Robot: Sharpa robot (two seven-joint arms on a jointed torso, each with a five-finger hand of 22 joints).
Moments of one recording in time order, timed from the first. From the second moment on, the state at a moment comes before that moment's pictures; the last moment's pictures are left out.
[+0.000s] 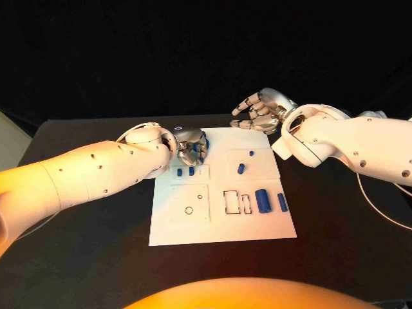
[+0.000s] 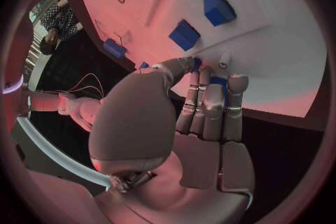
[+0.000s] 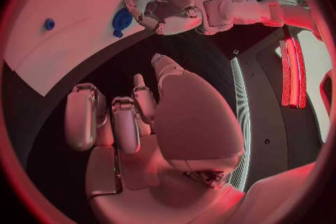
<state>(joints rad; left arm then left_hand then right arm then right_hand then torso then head) 1.26 -0.42 -0.15 1.10 -1.39 -0.07 -0.02 1.41 -0.25 0.59 0.06 0.25 0.88 0.15 0.40 0.37 0.87 0.10 0.66 0.19 1.27 0.03 1.39 0.92 0.15 1.03 0.14 1.22 0.95 1.35 -0.83 -0.15 1.53 -0.85 -0.47 -0.10 1.43 -0.18 0.19 0.29 0.32 0.88 0.17 0.21 0.28 1.32 0.08 1.31 1.31 1.46 0.01 1.52 1.31 0.05 1.46 0.10 1.28 1.31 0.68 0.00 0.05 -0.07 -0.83</state>
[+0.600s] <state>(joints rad) 1.26 -0.40 -0.15 1.08 -1.38 -0.05 -0.02 1.40 -0.24 0.61 0.04 0.24 0.90 0.15 0.38 0.37 0.89 0.10 0.62 0.17 1.28 0.03 1.39 0.92 0.15 1.05 0.13 1.23 0.97 1.35 -0.83 -0.15 1.53 -0.84 -0.47 -0.10 1.43 -0.18 0.20 0.29 0.32 0.88 0.17 0.21 0.28 1.32 0.08 1.31 1.31 1.46 0.01 1.52 1.31 0.05 1.46 0.10 1.28 1.31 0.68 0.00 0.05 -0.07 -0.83</state>
